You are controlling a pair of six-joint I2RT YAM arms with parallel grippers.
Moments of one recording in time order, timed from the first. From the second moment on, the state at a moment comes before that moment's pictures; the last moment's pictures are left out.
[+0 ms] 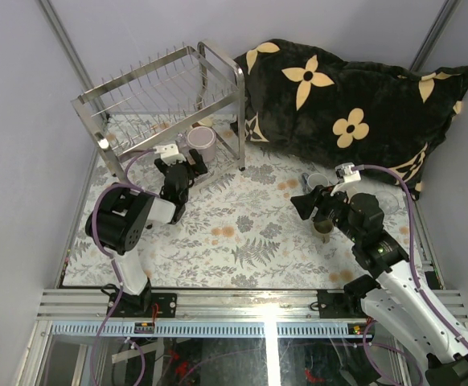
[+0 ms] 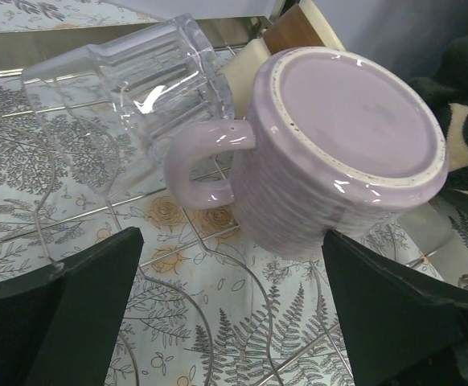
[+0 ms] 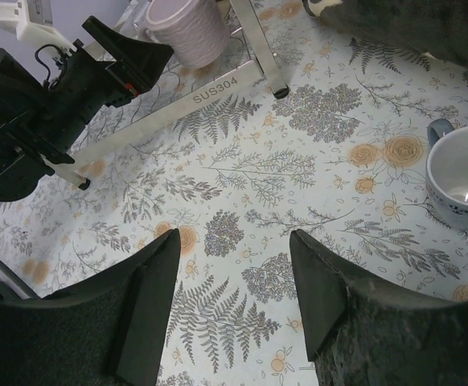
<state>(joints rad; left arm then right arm) -0.32 1.82 0.66 1.02 -0.42 -0.38 0.46 0.63 0.55 -0.14 -0.13 0.43</state>
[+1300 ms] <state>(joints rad) -0.45 1.73 0.73 0.94 -0.34 -0.37 0.46 0.62 0.54 -0.13 -0.13 0.45</state>
